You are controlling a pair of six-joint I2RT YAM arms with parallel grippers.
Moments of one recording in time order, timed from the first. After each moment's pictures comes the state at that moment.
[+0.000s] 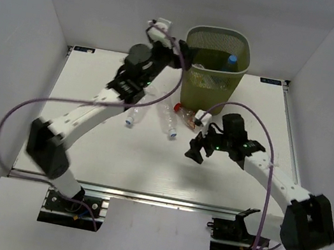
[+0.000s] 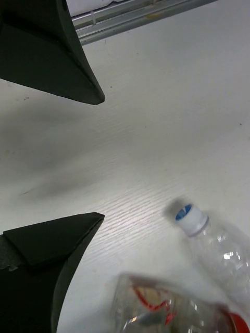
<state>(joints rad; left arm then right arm) -0.61 1.69 1.56 0.37 -0.08 -0.18 0.47 1.21 0.77 -0.27 -0.63 -0.39</state>
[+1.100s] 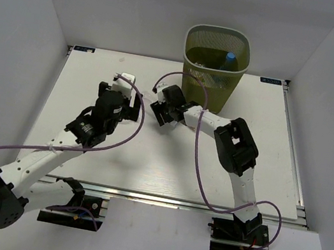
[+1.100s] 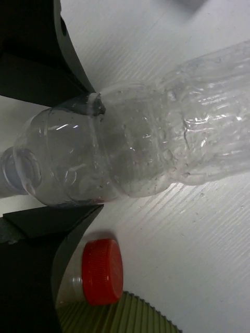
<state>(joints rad) -0.60 1.01 0.88 -0.20 -0.48 -0.07 0.74 2.20 1.61 -0.24 0.03 -0.10</state>
